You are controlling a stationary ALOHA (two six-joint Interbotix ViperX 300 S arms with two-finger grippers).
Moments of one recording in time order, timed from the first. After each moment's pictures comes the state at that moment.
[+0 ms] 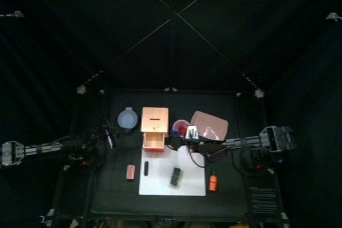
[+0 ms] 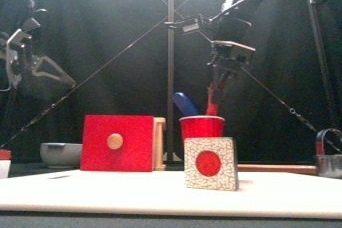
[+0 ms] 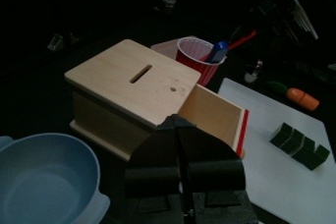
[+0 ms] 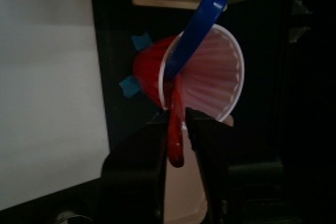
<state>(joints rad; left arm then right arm) 0.35 -0.95 1.43 -0.25 -0.29 0.00 0.01 -0.05 0.42 -0.65 0.93 0.29</state>
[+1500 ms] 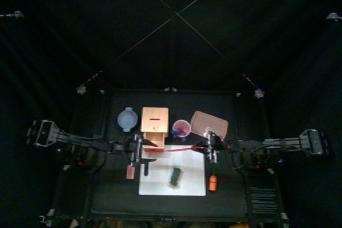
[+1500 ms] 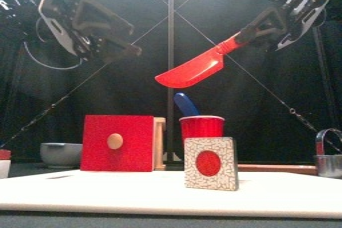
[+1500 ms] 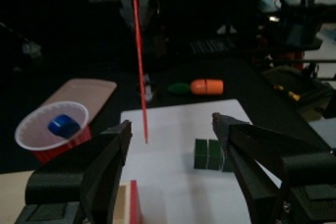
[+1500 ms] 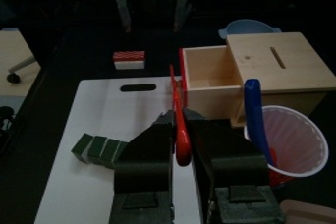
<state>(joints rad) -0.03 -0.12 0.95 0.03 -0.66 0.02 -0.07 -0.61 1.03 -0.31 -0.17 0.30</state>
